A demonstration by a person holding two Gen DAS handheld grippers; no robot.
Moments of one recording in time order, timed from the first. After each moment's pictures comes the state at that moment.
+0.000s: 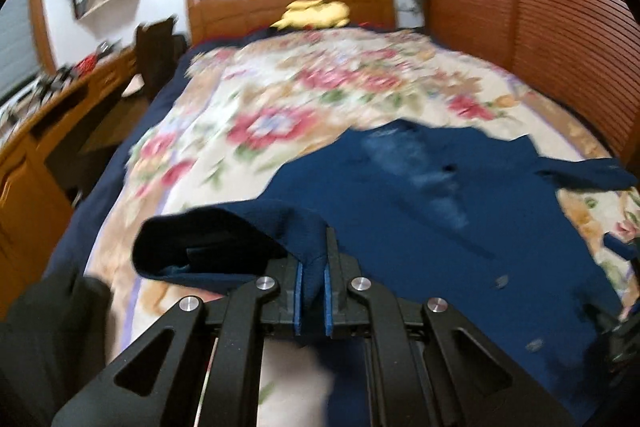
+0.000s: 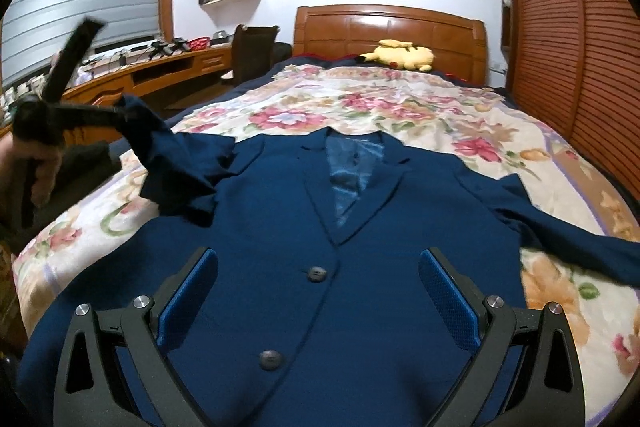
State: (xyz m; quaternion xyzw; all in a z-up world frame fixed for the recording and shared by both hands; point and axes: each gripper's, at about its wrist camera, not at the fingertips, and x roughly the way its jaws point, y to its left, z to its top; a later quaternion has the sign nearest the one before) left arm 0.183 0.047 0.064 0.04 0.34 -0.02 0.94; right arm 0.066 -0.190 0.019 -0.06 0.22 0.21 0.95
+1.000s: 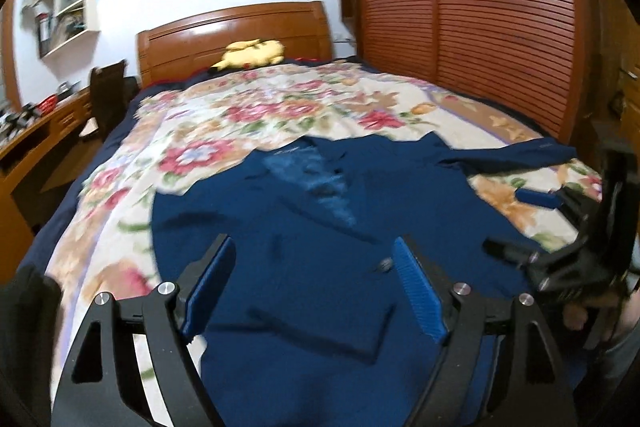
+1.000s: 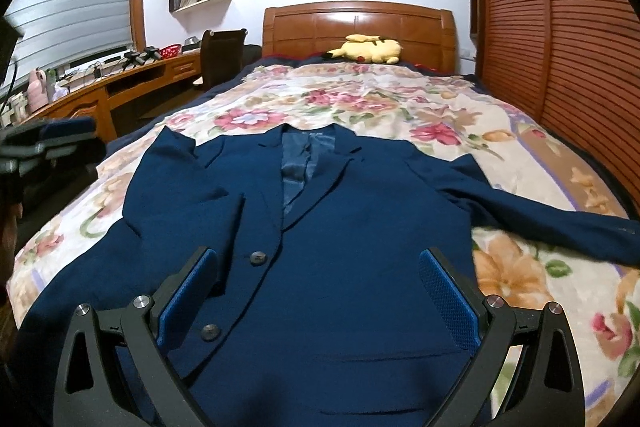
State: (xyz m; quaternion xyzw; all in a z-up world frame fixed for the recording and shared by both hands) left arm 0.095 -0.024 0.043 0.05 0.27 -0.10 0.96; right arm 0.058 -0.219 0.022 -0.03 0.23 0.17 0.96
